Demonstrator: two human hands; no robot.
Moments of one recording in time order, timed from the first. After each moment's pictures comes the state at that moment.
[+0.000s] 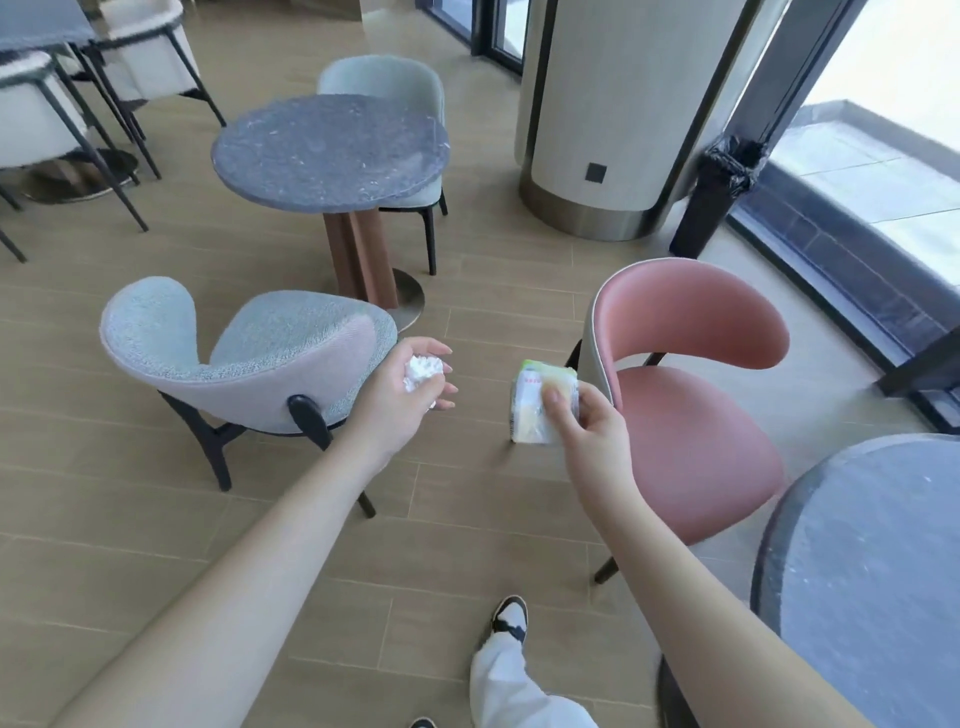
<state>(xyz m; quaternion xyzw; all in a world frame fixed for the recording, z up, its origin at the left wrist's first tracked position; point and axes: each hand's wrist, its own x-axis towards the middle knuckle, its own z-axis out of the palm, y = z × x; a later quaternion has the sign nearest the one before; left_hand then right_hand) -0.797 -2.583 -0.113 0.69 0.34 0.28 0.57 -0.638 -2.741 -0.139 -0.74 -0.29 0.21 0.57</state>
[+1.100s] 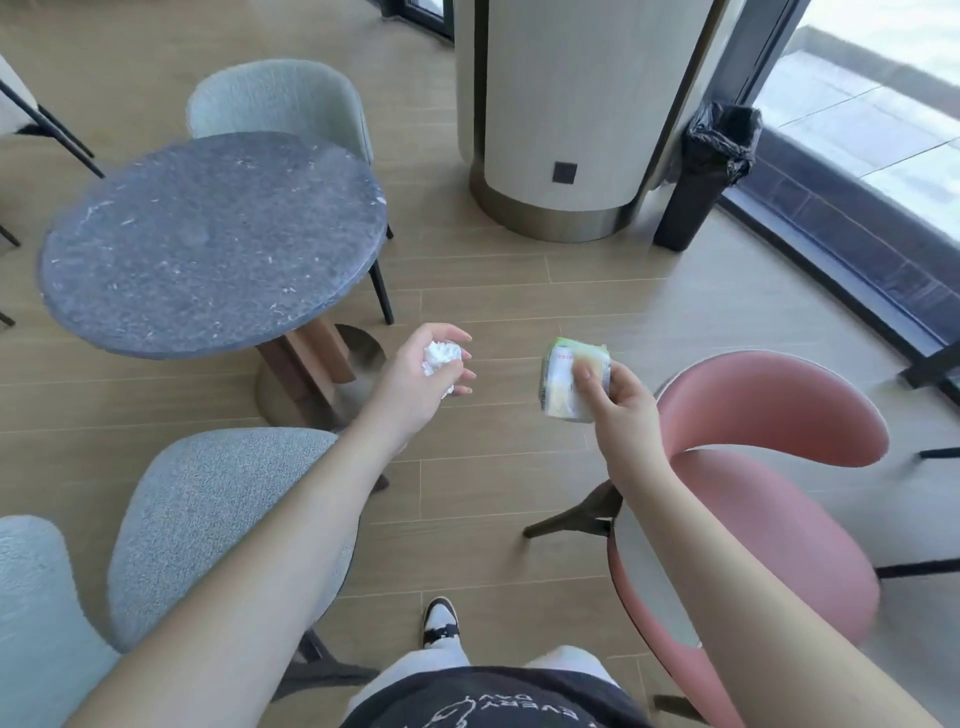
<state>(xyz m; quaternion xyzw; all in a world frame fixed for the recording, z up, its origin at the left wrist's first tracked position) -0.474 -2.195 -0.140 0.70 0.29 0.19 0.63 -0.338 -2.385 -0.167 -0.72 -0.16 0.21 0.64</state>
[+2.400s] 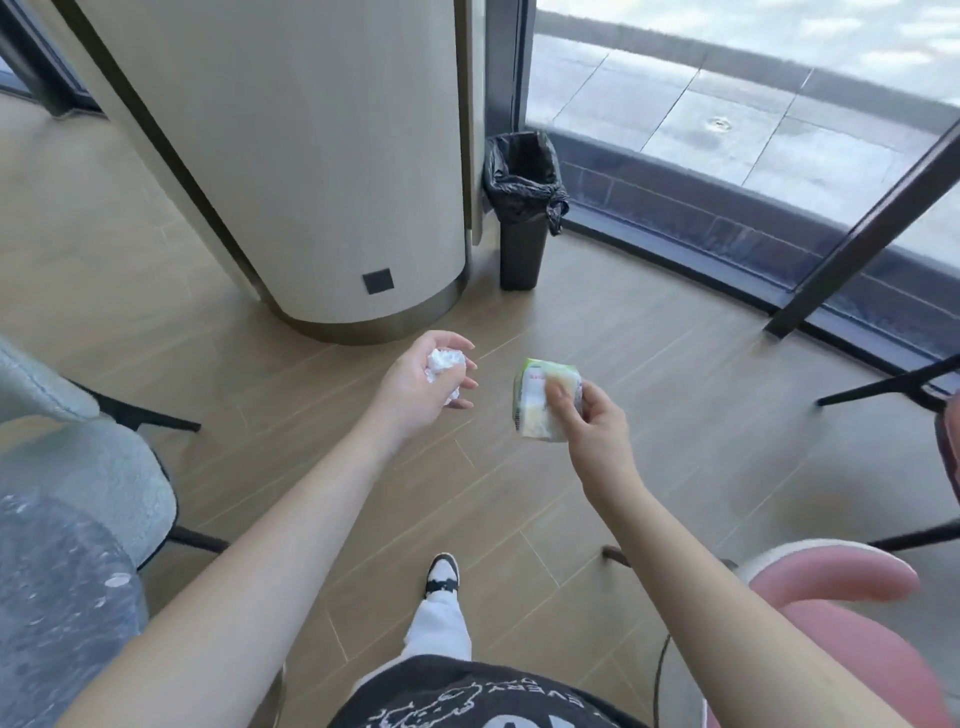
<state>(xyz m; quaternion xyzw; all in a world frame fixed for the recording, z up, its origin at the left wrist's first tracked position) 0.128 -1.984 -0.149 0.76 0.09 -0.01 0.64 0.136 -2.197 -0.193 -0.72 0.04 0.07 0.69</state>
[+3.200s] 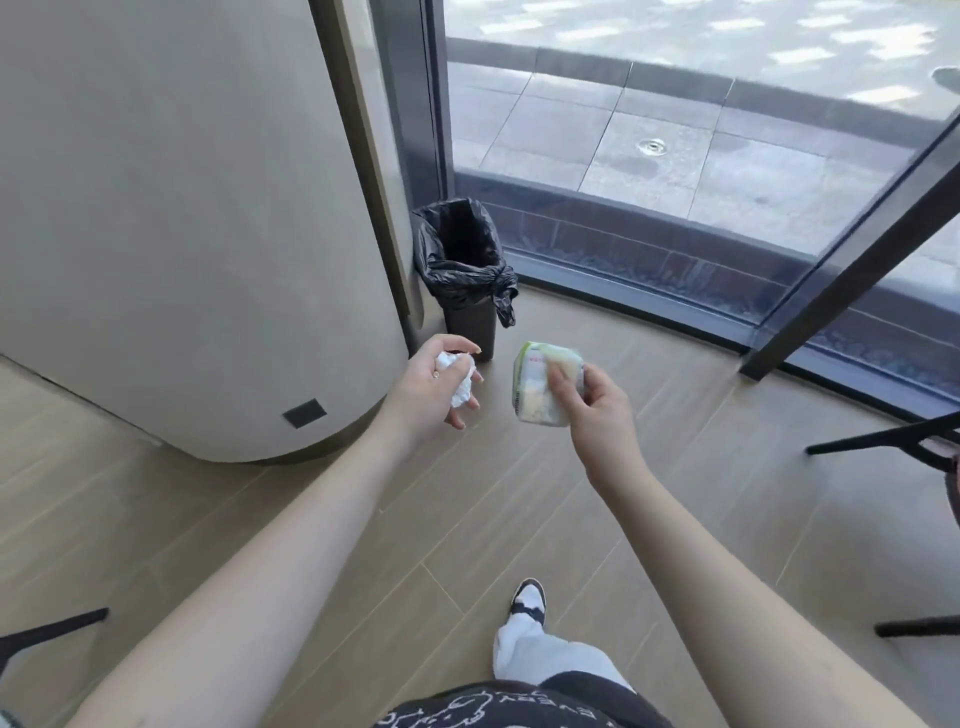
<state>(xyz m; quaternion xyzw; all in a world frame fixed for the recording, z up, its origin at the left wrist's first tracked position) 0.530 -1.994 -0.142 0.75 0.03 -0.09 0.65 0.516 -2.193 -0.173 -0.70 0.09 -0.01 0.71</state>
